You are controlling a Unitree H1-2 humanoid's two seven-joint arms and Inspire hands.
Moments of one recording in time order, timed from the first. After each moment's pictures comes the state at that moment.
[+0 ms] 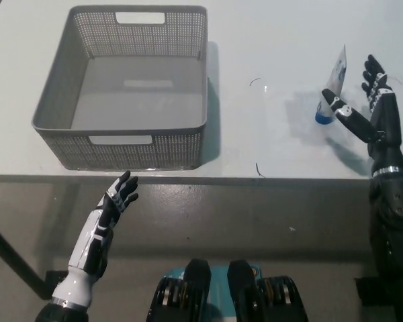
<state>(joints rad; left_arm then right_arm) -0.11 0.13 -0.02 0.15 -0.08 -0.41 -0.16 -0.67 -0.15 -0.15 0.69 -0.02 -0.27 -0.10</state>
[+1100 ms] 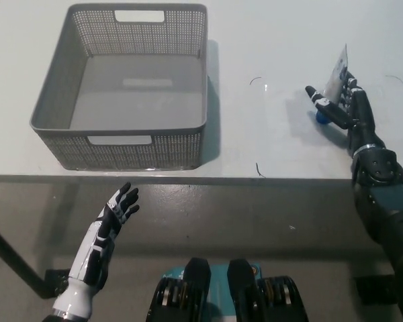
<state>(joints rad) -0.07 0.12 -0.02 0.15 -0.10 -0.41 -0.18 -0.96 -0.17 -0.12 1.34 -0.01 -0.38 -0.11</state>
